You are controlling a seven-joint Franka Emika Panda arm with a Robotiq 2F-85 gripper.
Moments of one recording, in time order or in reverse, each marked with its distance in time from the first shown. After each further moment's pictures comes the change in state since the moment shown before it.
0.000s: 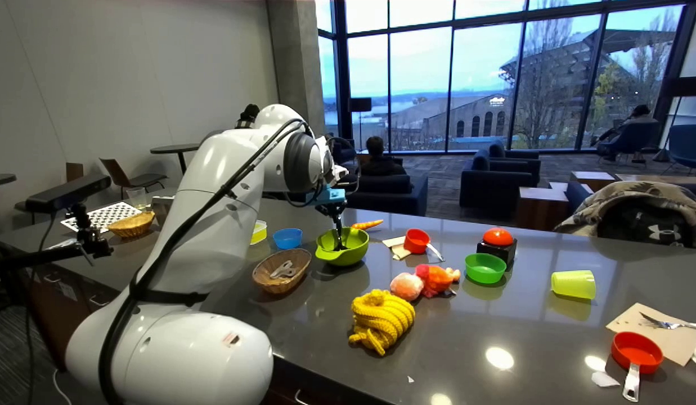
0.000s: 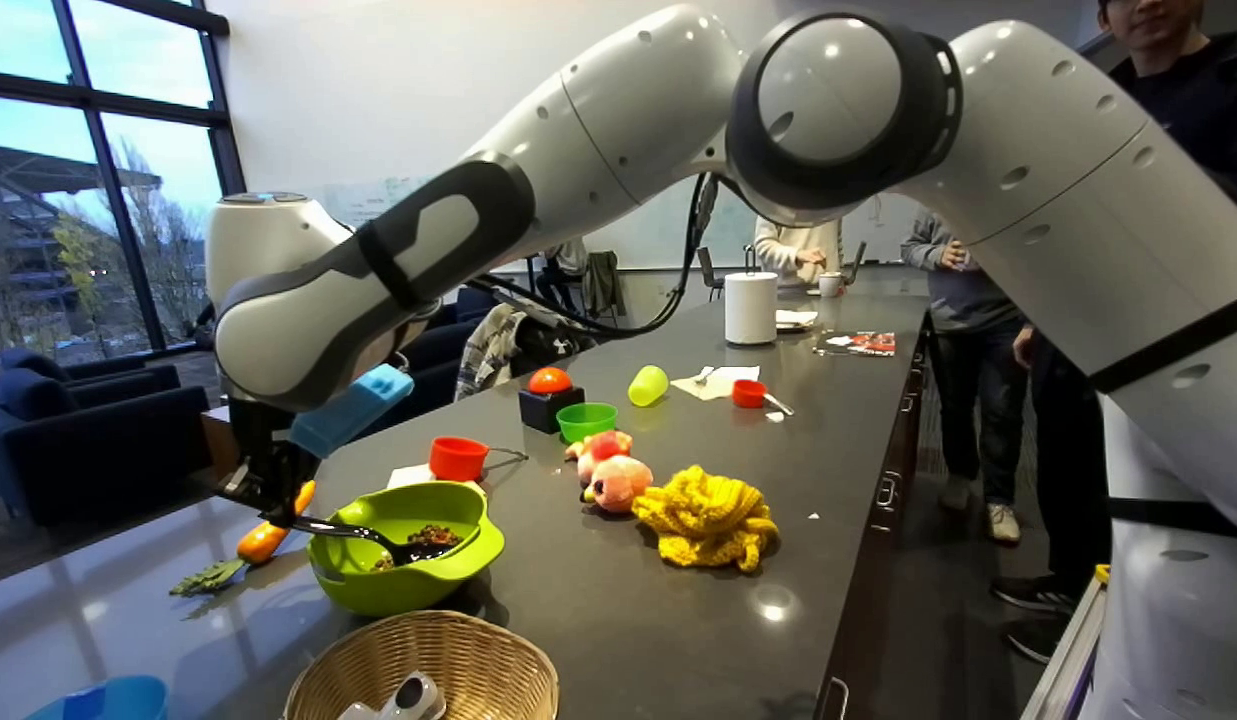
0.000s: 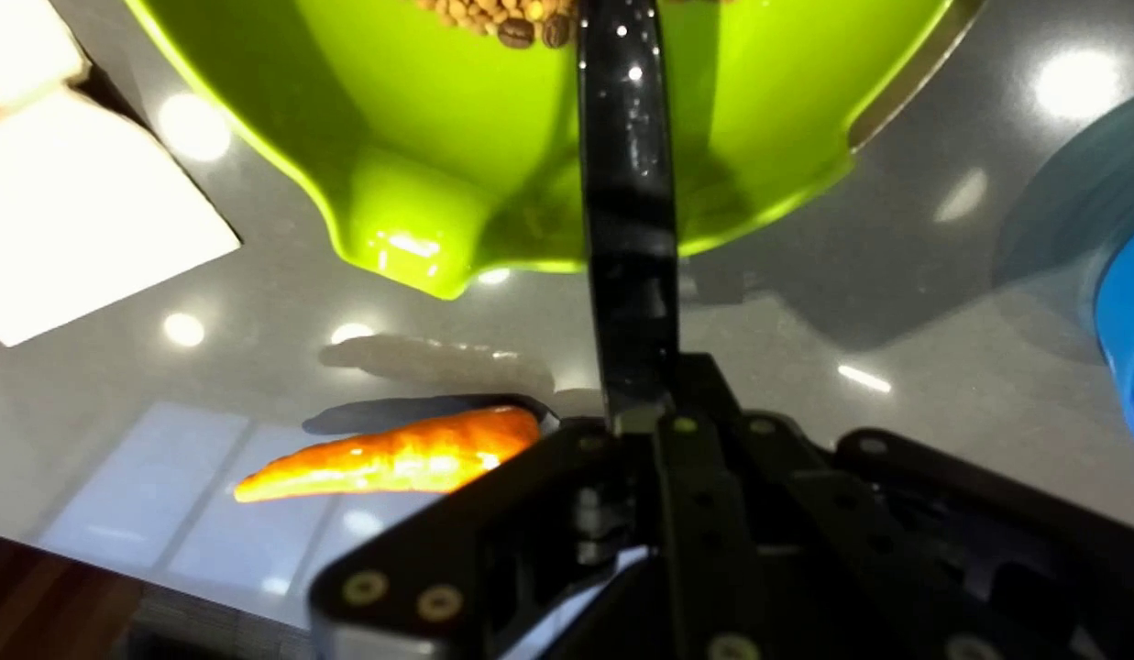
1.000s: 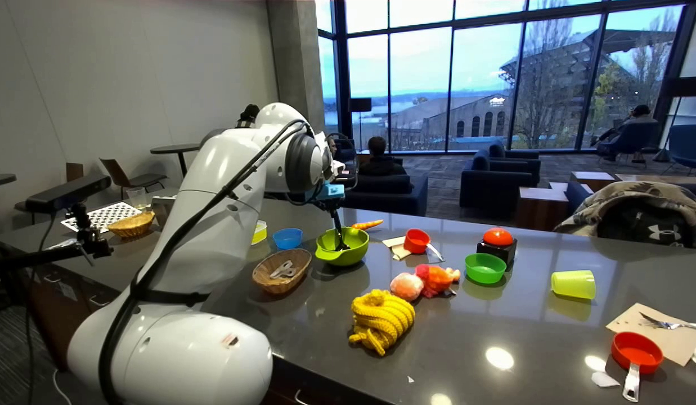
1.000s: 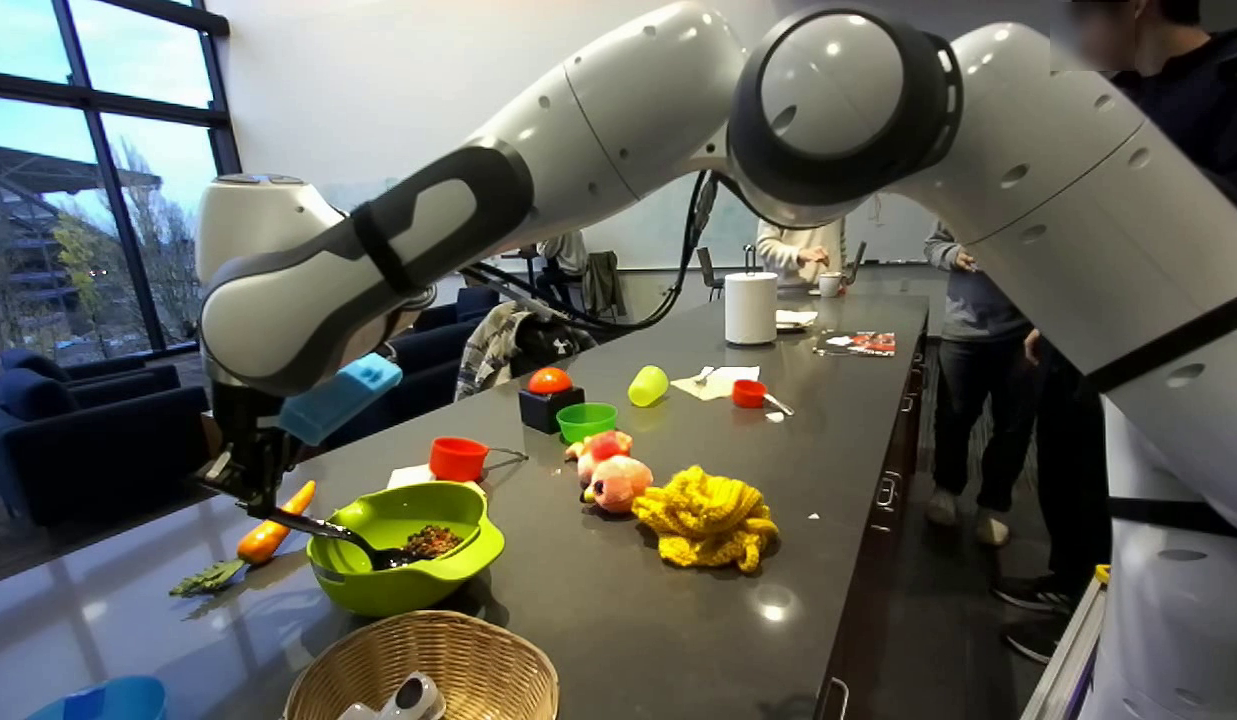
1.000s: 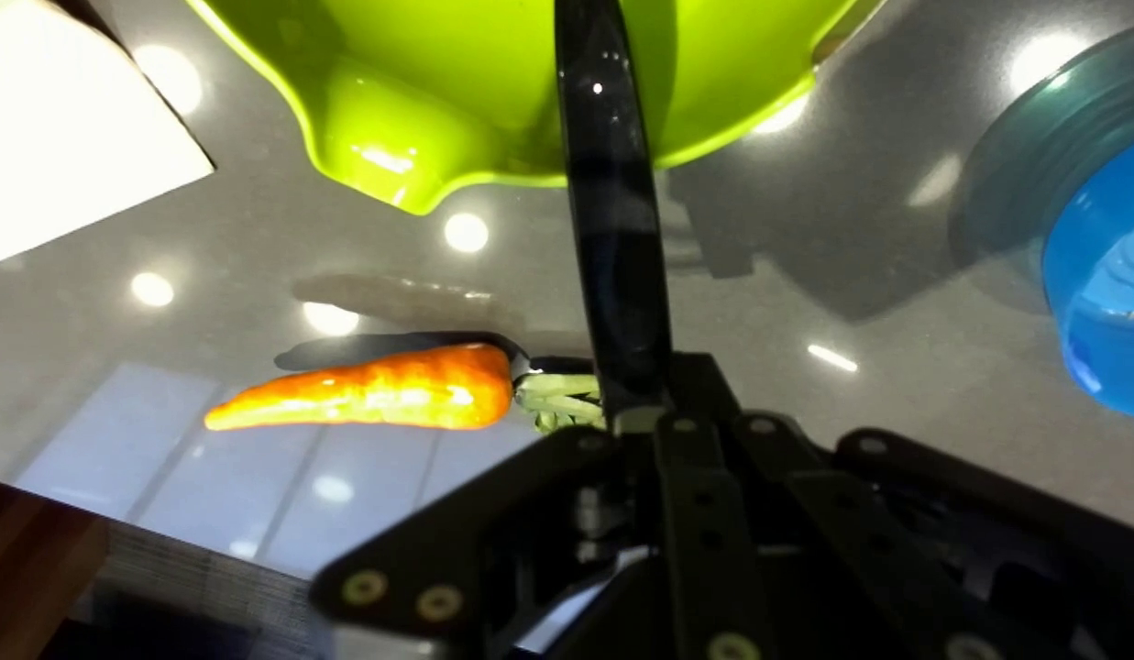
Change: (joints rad) arm -0.020 0.000 0.041 0.026 0.000 0.007 -0.044
